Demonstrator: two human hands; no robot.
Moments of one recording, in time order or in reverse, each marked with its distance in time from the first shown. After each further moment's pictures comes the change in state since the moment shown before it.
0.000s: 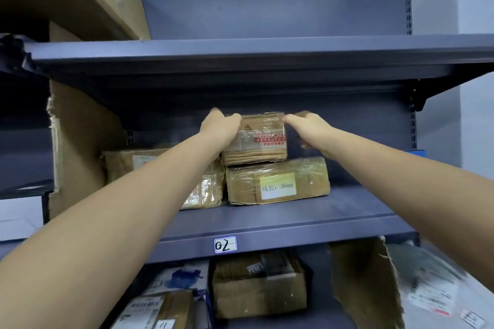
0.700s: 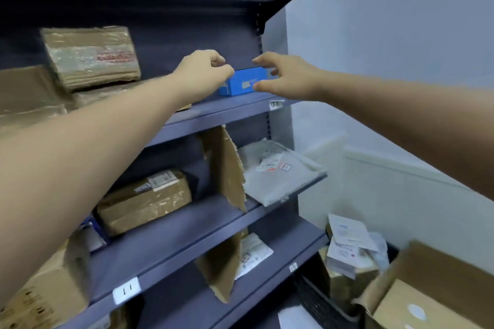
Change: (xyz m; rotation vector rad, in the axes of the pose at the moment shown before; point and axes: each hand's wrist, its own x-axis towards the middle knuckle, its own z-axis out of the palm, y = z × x) left_hand -0.172 0.071 0.114 0.116 -0.469 0.510; right_hand -0.223 0.063 -0.165 -0.683 0.066 -0.017
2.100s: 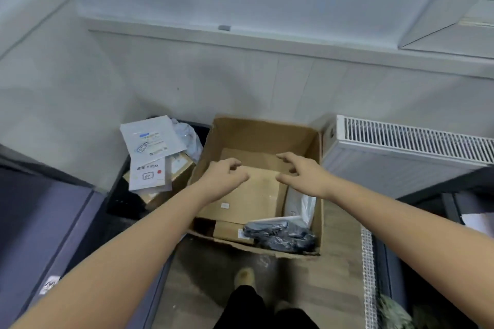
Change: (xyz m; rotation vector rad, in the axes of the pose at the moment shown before) left_hand -0.136 0.187 0.694 -0.283 -1.403 -0.023; right_hand -0.405 0.543 0.065 0.167 -0.374 1.236
